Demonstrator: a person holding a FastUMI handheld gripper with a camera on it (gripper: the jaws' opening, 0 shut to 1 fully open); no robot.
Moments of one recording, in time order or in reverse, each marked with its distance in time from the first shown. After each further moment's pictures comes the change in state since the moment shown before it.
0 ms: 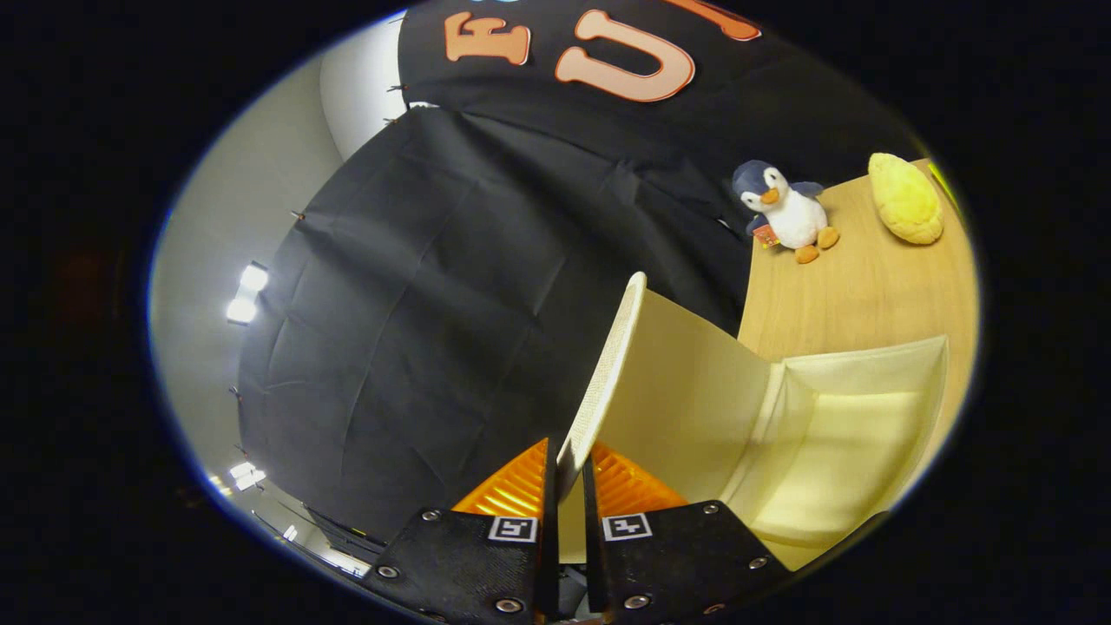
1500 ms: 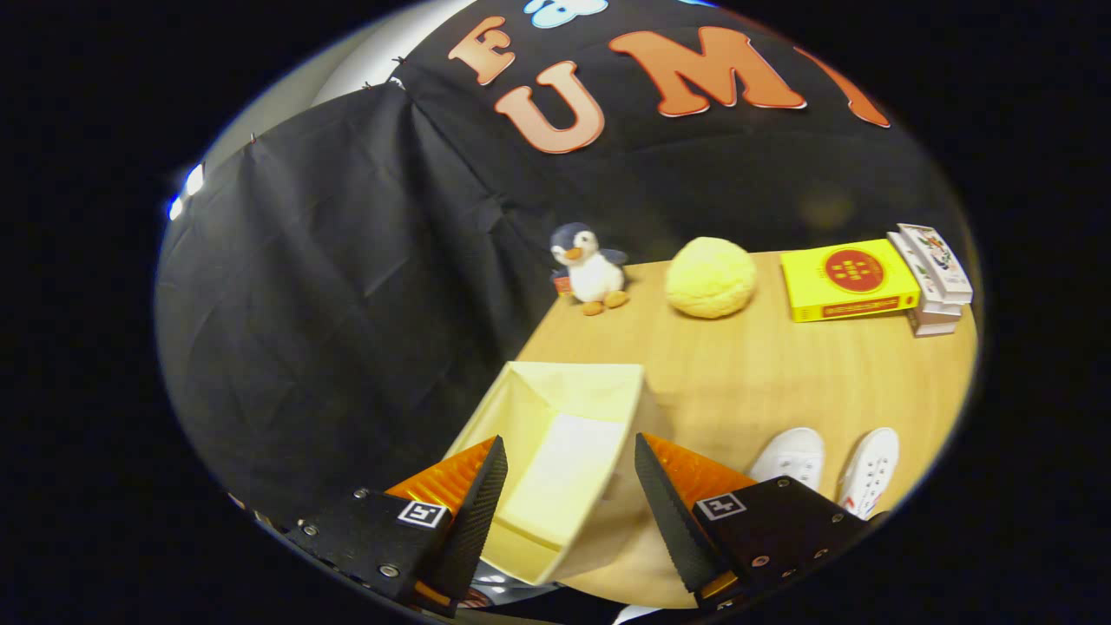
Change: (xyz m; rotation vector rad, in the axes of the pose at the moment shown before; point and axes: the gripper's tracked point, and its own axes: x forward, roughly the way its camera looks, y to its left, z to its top) arm -0.204 -0.215 -0.015 -0.286 -0.149 -0.656
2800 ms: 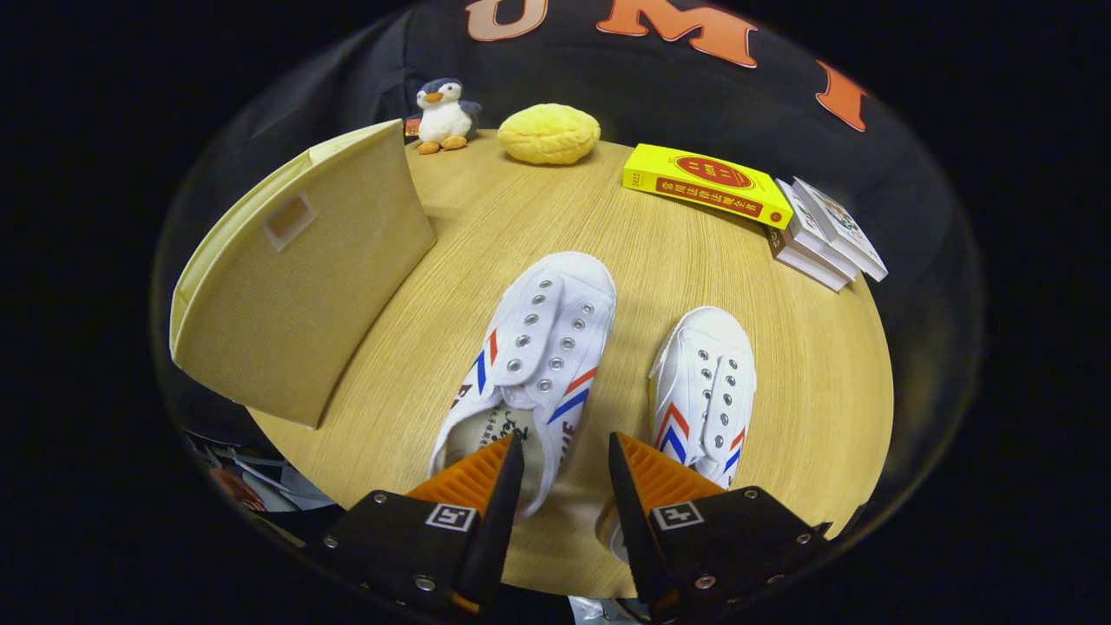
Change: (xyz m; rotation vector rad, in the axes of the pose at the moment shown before) arm -0.021 -0.188 -0.160 -0.258 0.323 -0.443
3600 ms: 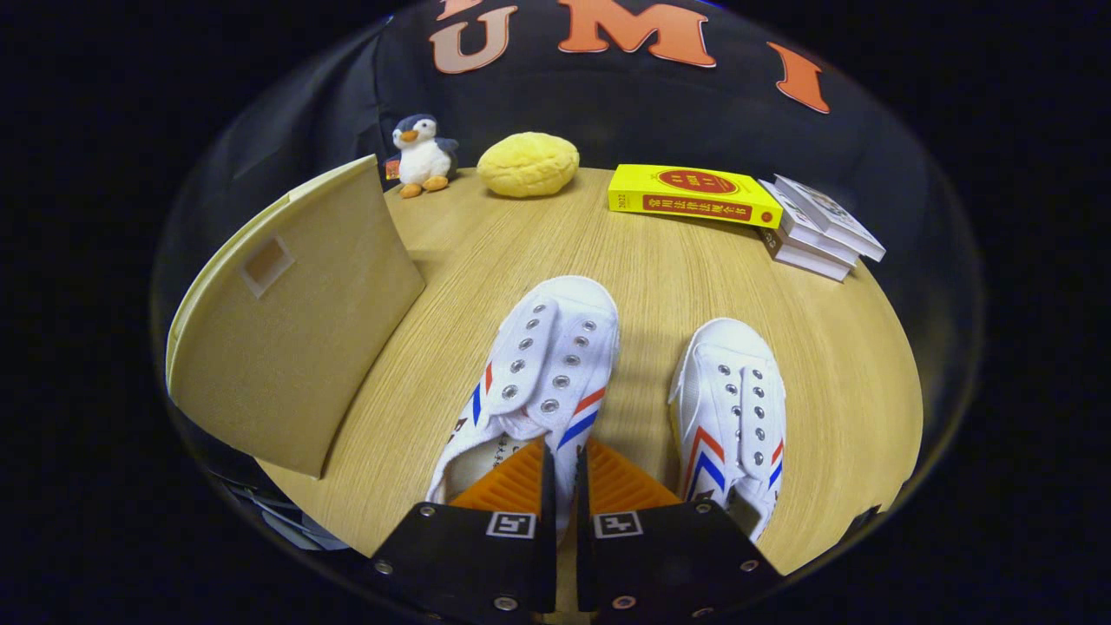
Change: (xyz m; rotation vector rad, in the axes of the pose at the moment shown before) arm 0.020 0.006 0.020 0.172 -0.154 0.008
